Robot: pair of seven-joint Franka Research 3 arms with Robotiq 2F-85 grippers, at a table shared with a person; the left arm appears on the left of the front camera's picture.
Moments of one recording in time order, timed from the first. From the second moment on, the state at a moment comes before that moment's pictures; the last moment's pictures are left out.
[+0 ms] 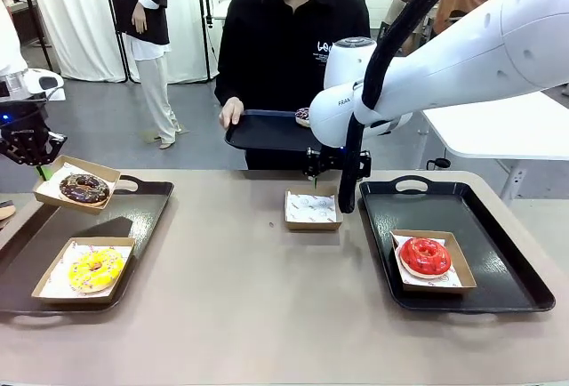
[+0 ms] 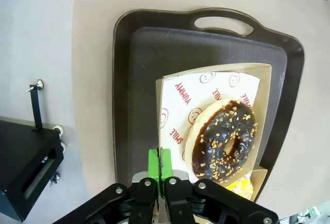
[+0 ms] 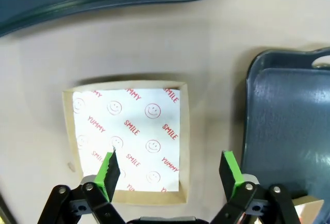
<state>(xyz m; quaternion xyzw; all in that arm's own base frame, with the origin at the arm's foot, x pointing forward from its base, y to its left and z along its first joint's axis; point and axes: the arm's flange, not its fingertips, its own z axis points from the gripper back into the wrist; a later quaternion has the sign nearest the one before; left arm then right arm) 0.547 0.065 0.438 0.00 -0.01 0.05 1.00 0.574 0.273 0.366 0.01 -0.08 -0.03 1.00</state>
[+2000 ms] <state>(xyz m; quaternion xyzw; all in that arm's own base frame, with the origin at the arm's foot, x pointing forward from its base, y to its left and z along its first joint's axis) 0.574 0.051 0.399 0.00 -0.01 0.04 1.00 0.566 0.261 0.327 0.02 -0.09 -0.04 1.00</state>
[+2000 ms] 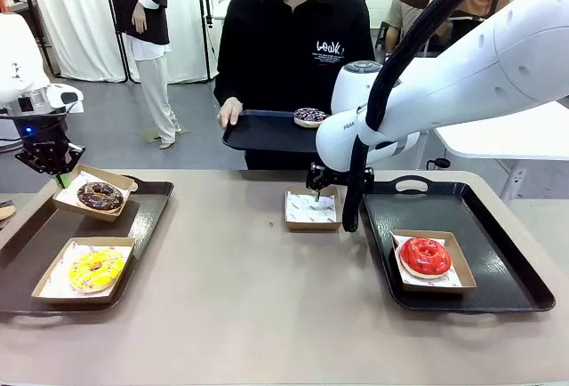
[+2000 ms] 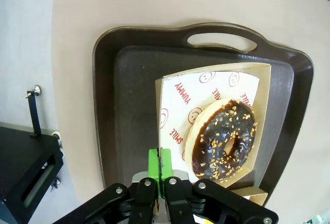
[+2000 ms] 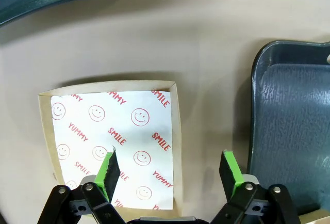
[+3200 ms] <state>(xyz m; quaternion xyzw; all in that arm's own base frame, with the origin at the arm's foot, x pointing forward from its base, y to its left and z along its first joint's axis) 0.592 0.045 0.380 0.01 0.01 0.04 1.00 0.569 0.255 0.315 0.03 -0.08 -0.03 1.00</state>
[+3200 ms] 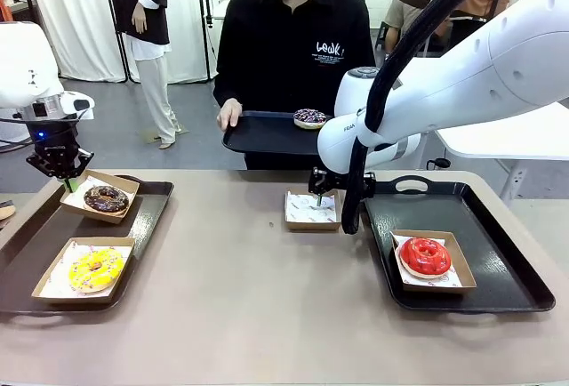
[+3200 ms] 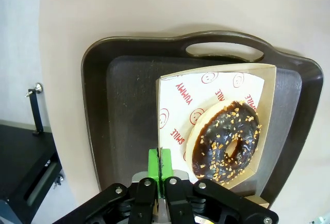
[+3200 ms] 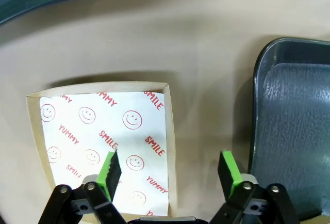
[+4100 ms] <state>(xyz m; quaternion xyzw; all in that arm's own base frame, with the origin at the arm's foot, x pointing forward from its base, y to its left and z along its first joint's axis) 0.592 0.045 0.382 0.01 0.01 0.04 1.00 0.568 0.256 0.314 0.03 -0.07 -0.04 1.00</state>
